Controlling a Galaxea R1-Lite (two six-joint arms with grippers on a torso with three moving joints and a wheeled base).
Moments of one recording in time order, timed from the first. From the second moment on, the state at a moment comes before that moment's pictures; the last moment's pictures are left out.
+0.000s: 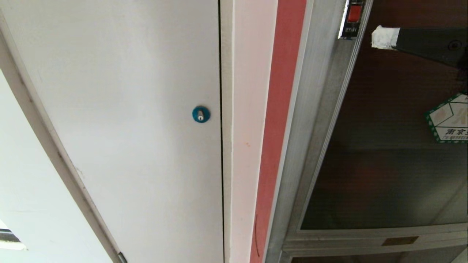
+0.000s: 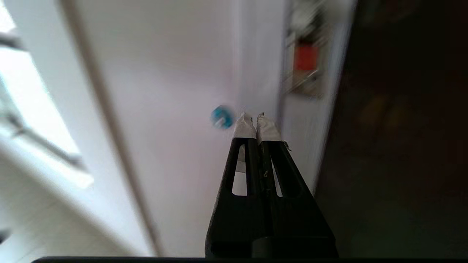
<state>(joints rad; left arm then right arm) 0.01 0.00 0.00 -0.01 -0.02 0.02 0.82 1.21 -1.20 -0.14 -0.29 0.04</state>
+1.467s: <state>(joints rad) 0.01 0.00 0.00 -0.01 -0.02 0.02 0.95 1.36 -0.99 -0.91 -0.67 -0.32</state>
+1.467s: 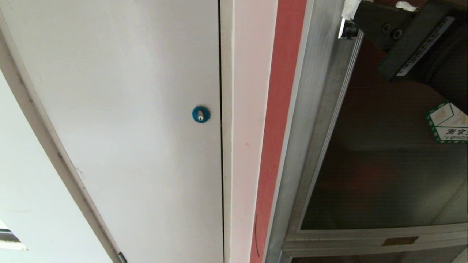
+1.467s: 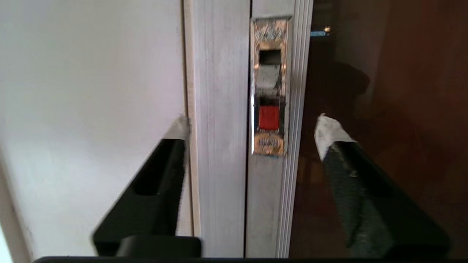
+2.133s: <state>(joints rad) 0.01 0.00 0.00 -0.01 -0.02 0.02 0.88 1.41 -1.07 -0.91 -0.66 -0.33</state>
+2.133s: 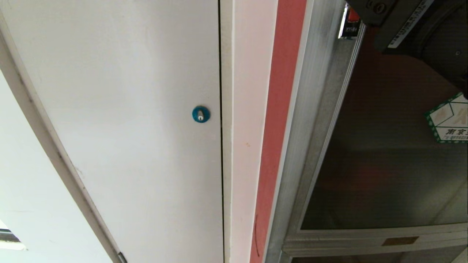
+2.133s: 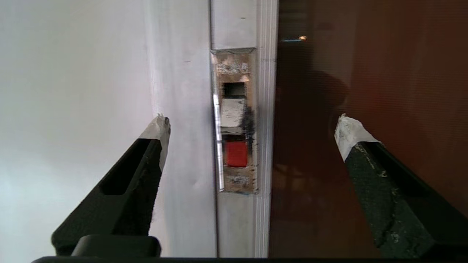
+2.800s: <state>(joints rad) 0.01 0.00 0.00 -0.01 -0.02 0.02 0.83 1.46 -1.12 -0.91 -0.66 -0.33</state>
